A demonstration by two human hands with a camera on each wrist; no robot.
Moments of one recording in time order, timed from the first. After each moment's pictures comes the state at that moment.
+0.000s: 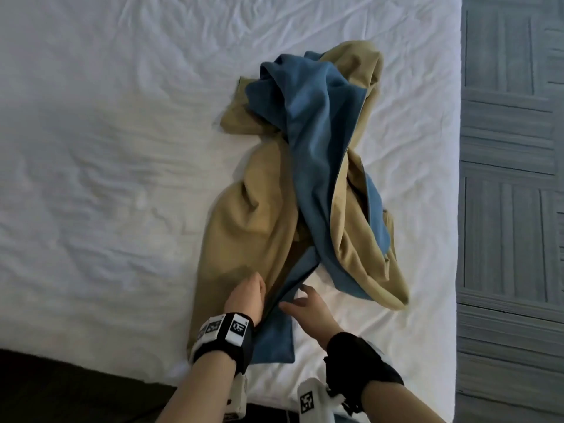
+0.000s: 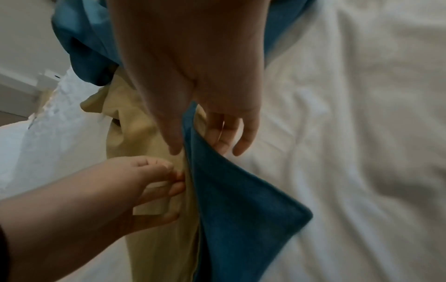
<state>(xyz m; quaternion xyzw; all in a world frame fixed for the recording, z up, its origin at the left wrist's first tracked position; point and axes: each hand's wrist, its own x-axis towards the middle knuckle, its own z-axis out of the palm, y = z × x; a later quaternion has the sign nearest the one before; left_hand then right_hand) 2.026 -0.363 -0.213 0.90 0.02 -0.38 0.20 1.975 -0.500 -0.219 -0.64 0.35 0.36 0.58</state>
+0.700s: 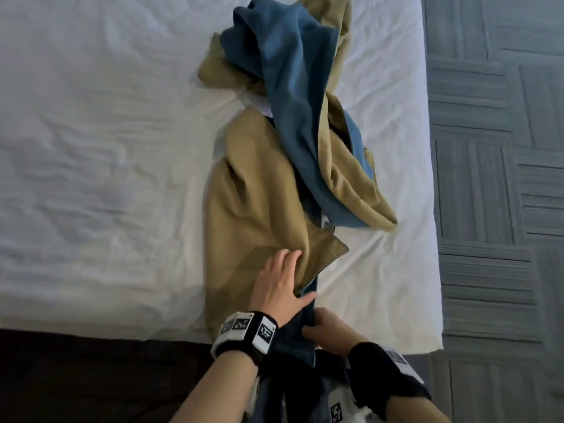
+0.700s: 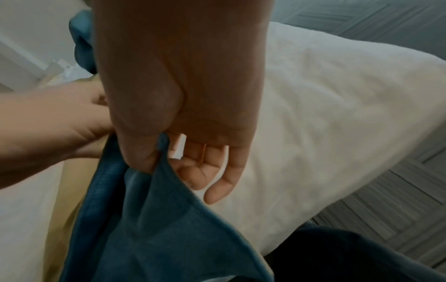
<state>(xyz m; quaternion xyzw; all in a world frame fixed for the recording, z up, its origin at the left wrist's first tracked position) 1.903 -0.376 -0.220 0.92 -0.21 -0.26 0.17 1.825 -0.497 -0.219 -0.71 0.22 0.47 0.48</state>
